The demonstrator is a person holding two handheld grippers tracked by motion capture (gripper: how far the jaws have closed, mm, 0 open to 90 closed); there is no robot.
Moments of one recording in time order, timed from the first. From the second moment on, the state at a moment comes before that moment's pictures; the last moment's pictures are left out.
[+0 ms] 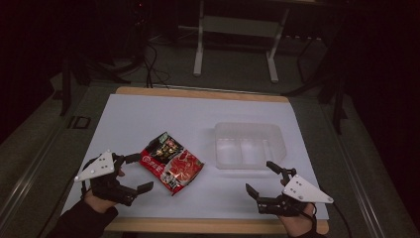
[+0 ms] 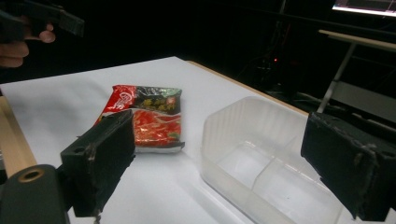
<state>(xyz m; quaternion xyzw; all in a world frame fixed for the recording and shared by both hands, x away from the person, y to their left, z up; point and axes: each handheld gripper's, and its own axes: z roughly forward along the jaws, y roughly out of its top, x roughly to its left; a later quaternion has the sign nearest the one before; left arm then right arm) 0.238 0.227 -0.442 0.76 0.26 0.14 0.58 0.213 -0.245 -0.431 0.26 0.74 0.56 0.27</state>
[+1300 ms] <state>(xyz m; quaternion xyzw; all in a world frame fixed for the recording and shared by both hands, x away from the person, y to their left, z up) 0.342 0.246 -0.502 0.78 0.44 0.13 0.44 0.214 -0.241 -0.433 0.25 0.75 0.56 0.25</state>
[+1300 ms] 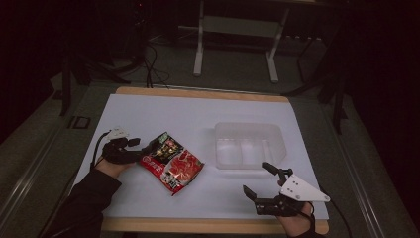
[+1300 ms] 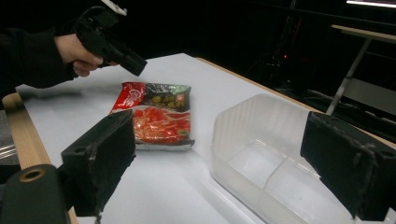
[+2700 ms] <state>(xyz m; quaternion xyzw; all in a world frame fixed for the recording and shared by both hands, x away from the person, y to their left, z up) 0.344 0.224 -0.512 0.83 0.43 0.15 0.33 0.217 -0.243 -0.434 0.26 0.75 0.56 0.24</state>
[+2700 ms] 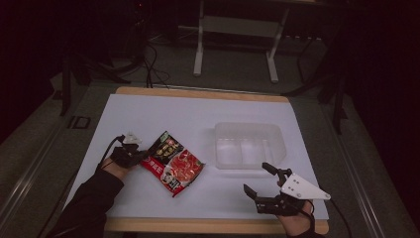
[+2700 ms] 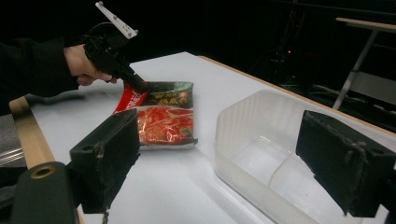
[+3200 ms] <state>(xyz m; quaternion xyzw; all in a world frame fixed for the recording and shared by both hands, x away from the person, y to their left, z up) 0.326 0.210 -0.459 0.82 0.38 0.19 0.38 0.218 -0.249 -0.432 0.28 0.74 0.56 0.24</state>
